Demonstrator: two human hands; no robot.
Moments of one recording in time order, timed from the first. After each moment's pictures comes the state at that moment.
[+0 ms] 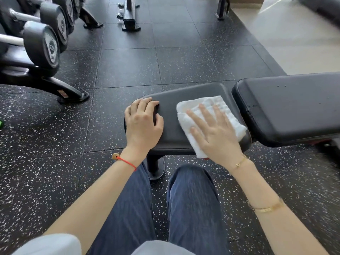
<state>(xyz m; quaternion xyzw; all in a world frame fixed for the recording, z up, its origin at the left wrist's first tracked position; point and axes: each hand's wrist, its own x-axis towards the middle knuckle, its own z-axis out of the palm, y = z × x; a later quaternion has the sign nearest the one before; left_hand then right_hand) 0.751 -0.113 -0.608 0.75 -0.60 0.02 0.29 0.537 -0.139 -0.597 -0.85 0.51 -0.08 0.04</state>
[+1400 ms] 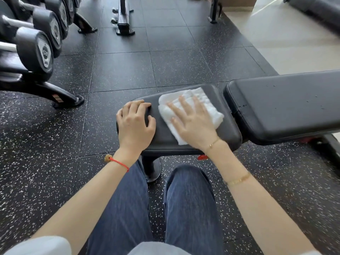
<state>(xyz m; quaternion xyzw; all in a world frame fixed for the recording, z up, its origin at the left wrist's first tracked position) 0.751 -0.115 -0.610 0.75 -0.59 0.02 0.29 0.570 -0.168 -0.590 -0.86 0.50 -0.04 0.04</state>
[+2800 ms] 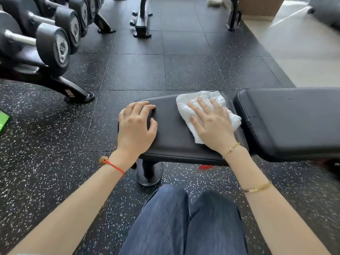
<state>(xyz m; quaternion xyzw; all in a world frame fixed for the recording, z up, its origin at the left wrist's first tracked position) 0.750 -0.115 -0.609 0.75 -0.60 0.03 0.29 0.539 -0.199 -0.595 -0.86 0.51 -0.09 0.04</state>
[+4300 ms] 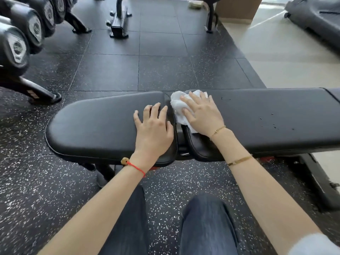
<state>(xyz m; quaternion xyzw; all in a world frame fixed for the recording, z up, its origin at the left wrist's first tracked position) 0.532 -0.187 -0.605 0.77 -0.61 0.02 0.20 0.386 -0.289 -0.576 -0.87 0.49 0.00 0.00</state>
